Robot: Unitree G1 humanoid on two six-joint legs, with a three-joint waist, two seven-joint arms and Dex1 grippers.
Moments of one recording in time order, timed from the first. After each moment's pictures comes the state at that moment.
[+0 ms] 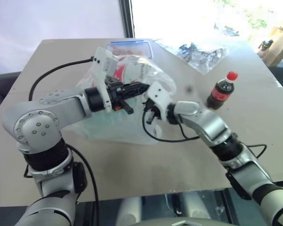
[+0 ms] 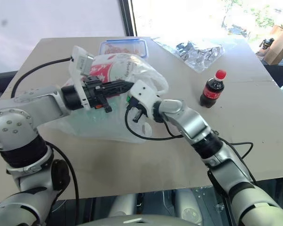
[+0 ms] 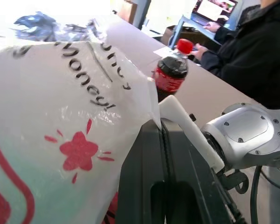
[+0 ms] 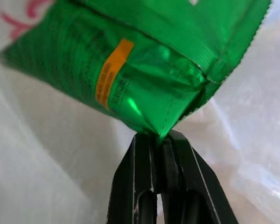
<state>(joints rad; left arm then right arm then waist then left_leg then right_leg) -0.73 0.53 0.37 -0.48 -0.95 1.46 -0.42 -0.83 -0.20 0.52 0.06 0.25 0.62 0.57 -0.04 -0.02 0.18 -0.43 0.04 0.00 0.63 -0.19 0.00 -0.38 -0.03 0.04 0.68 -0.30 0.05</state>
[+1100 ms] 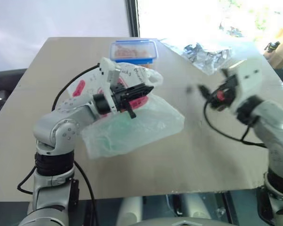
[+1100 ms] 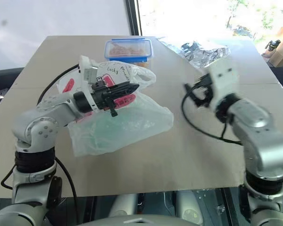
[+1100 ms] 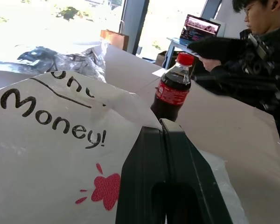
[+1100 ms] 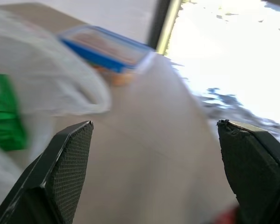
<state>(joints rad) -0.58 0.57 0.14 -0.34 -0.82 0.90 -0.72 -0.49 -0.50 -0.20 -0.78 0.28 1.14 0.28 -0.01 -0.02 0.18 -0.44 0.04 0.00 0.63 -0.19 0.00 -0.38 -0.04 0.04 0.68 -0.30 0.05</state>
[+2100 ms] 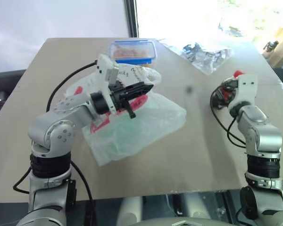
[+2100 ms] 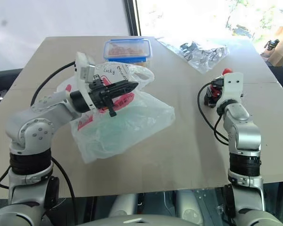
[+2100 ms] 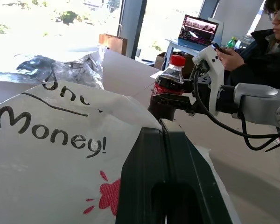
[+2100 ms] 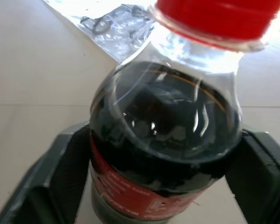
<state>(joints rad) -0.56 0.59 0.15 -0.40 -0.84 0.91 -0.63 -0.50 -0.29 -0.20 -0.13 0.14 0.72 0.08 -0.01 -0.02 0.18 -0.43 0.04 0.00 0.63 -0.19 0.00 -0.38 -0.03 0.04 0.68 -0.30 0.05</state>
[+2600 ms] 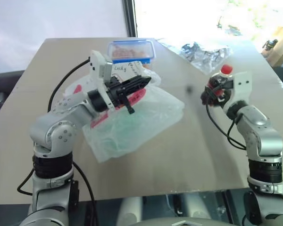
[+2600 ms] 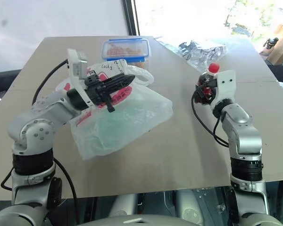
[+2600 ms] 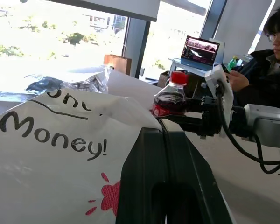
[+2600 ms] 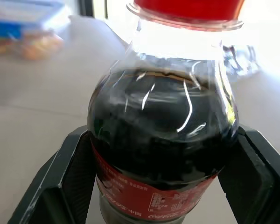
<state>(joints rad) -0.61 0.54 0.17 -0.31 -0.85 0.81 -0.66 -0.46 -0.27 -0.12 -0.28 0.27 0.65 0.29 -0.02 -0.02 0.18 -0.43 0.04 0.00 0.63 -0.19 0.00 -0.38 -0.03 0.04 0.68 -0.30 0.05</state>
